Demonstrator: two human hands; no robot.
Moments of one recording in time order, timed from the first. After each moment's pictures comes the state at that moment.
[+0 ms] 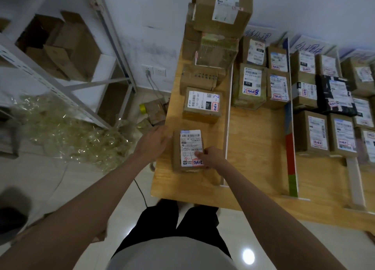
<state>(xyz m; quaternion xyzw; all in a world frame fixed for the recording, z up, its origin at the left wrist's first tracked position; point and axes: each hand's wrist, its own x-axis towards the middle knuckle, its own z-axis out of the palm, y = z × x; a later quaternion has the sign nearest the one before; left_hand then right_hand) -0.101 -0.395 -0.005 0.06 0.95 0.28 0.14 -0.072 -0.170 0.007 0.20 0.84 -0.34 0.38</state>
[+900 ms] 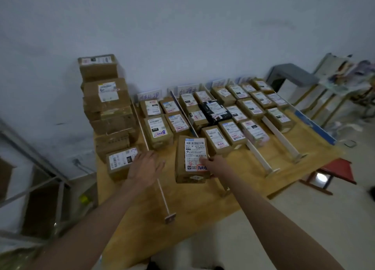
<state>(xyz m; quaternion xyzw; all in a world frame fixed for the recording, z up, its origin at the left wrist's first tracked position) -0.102 -0.196 0.106 0.35 0.94 0.06 0.01 0.028 0.020 0.149 0.39 0.78 -0.48 0.08</state>
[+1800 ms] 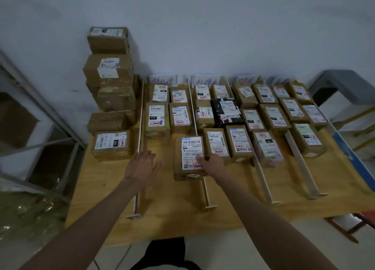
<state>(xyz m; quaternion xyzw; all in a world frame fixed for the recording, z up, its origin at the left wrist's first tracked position) -0.069 -0.098 0.060 0.19 0.98 0.03 0.06 -0.017 0.147 0.080 0.28 0.84 -0.45 0.12</state>
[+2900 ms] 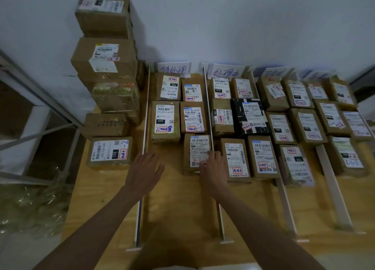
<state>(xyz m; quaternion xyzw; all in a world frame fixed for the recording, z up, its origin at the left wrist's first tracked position) -0.158 -0.099 0.024 0.20 0.97 0.09 0.07 -0.118 0.130 0.011 0.21 0.95 -0.21 0.07</state>
